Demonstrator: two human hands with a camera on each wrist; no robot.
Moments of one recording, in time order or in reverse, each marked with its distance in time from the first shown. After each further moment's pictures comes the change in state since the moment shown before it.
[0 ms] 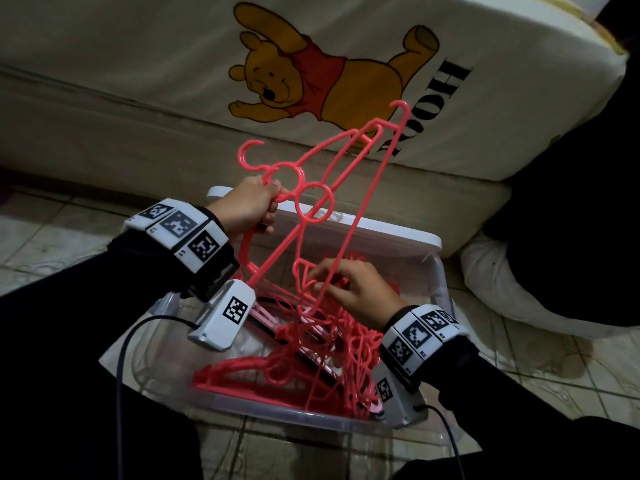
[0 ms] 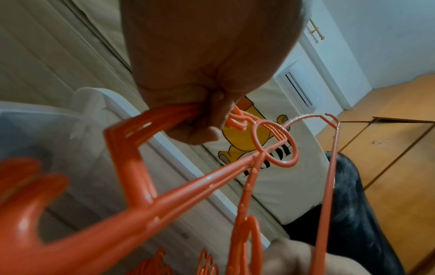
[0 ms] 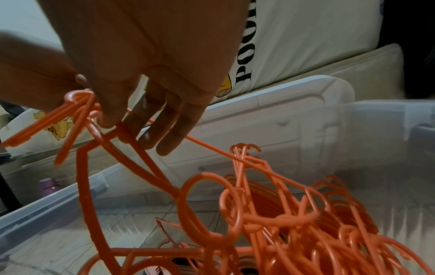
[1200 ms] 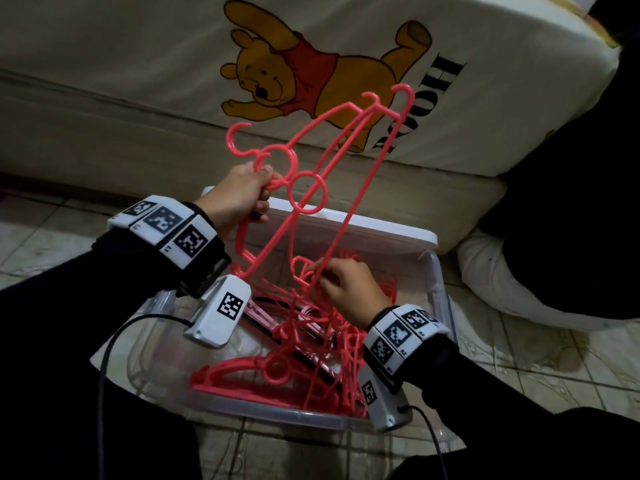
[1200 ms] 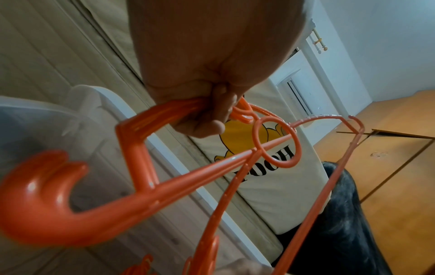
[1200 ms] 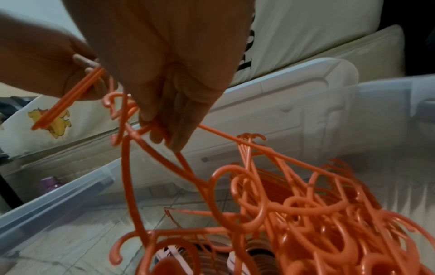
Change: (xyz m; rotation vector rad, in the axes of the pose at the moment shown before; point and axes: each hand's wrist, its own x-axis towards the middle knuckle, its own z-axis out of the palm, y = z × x) left_hand 0.012 -0.002 -0.007 -0.077 0.014 0.092; right_hand 0.004 -0.001 0.012 -0.075 0.098 0.156
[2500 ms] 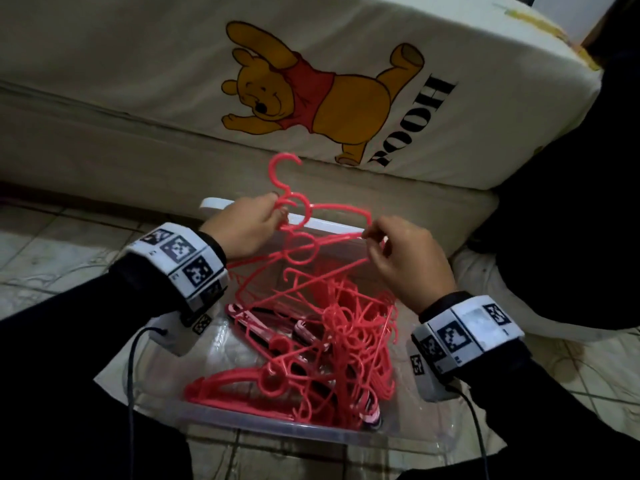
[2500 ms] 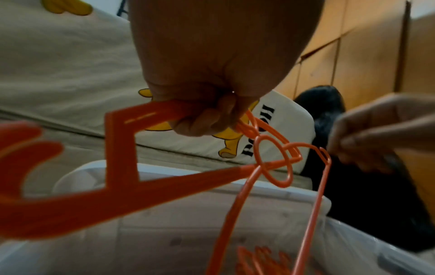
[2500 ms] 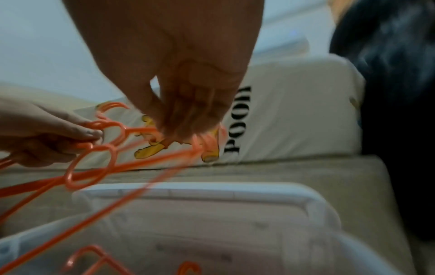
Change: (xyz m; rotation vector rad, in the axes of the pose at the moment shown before) left_hand -0.009 -0.009 0.000 0.999 -0.035 0.269; right_hand -0.005 -0.008 -0.081 -0.430 0.332 -0.119
